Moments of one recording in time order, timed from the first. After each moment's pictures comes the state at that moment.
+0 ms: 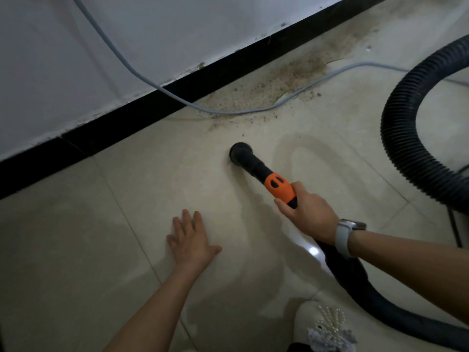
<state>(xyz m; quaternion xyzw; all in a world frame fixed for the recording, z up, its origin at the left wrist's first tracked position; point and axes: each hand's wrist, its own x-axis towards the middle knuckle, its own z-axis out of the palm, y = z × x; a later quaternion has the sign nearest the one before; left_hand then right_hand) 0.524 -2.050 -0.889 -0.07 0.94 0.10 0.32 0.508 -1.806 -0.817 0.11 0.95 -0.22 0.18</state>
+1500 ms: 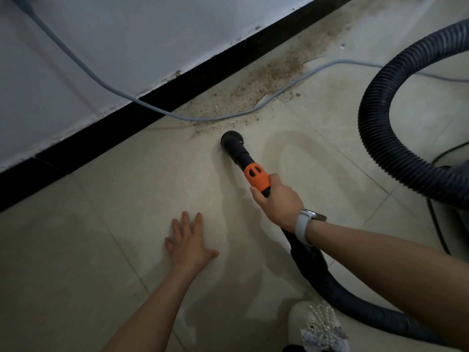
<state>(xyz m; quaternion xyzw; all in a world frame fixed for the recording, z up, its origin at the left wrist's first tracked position) 0.508 -2.035 -0.885 -0.01 0.94 0.08 0.33 0.479 -1.828 -0.826 0.18 0.94 -0.26 0.15</state>
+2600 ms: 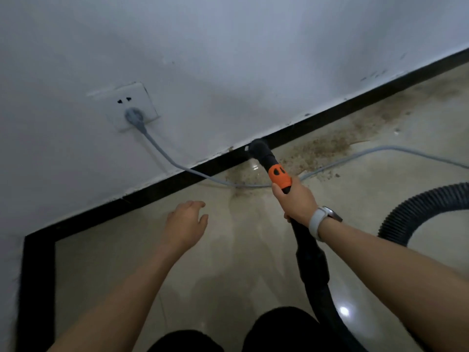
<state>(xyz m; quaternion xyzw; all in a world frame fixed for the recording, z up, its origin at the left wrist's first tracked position) 0.371 -2.049 -0.699 -0.03 0.98 0.14 0.15 0.314 -1.804 -0.710 0.12 0.89 -0.41 0.17</state>
